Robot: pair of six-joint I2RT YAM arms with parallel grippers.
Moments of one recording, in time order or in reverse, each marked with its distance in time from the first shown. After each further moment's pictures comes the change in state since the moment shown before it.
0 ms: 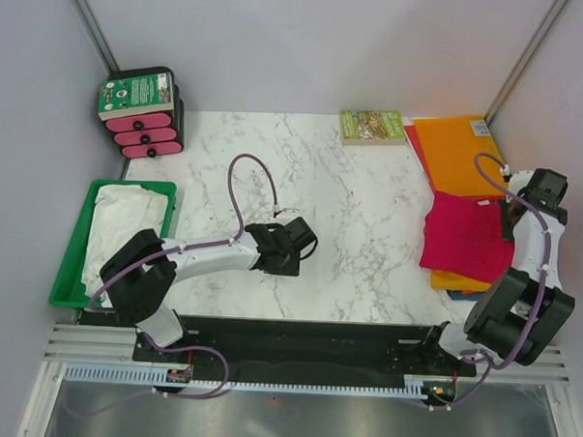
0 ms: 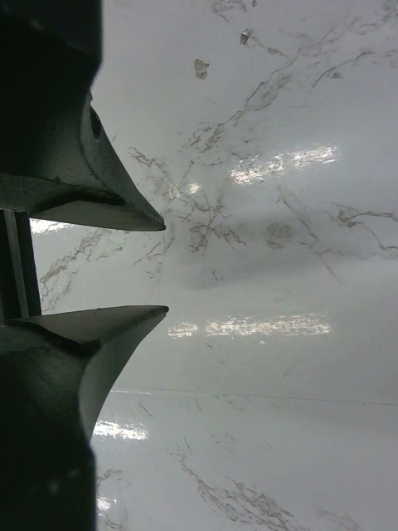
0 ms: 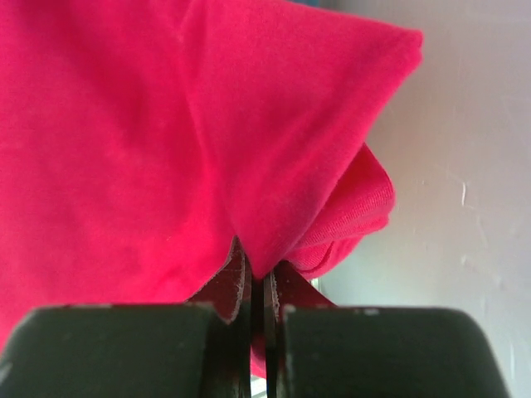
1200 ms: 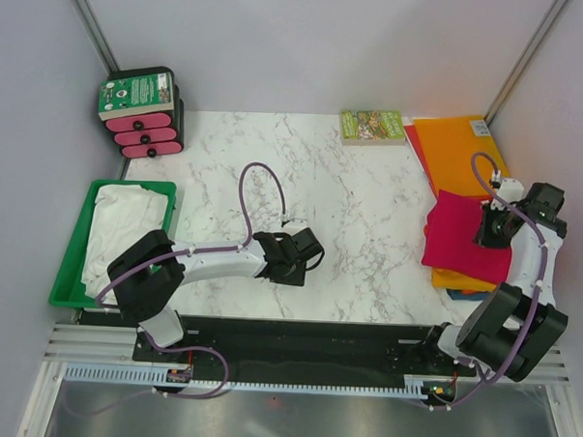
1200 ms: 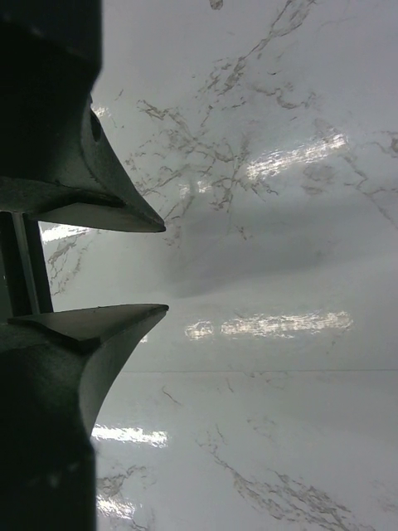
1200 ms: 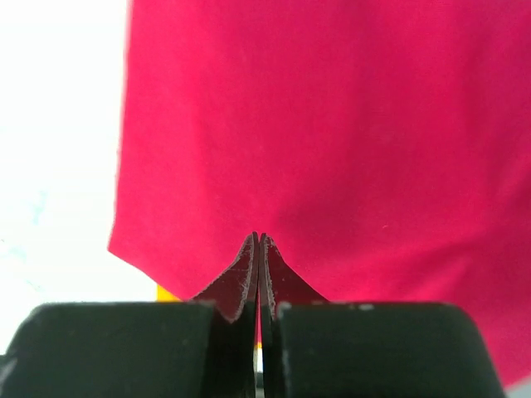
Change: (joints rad) left arm -0.069 0.035 -0.014 0.031 0.025 -0.026; right arm -0.035 -0.097 -0.072 -0.102 -0.460 0.078
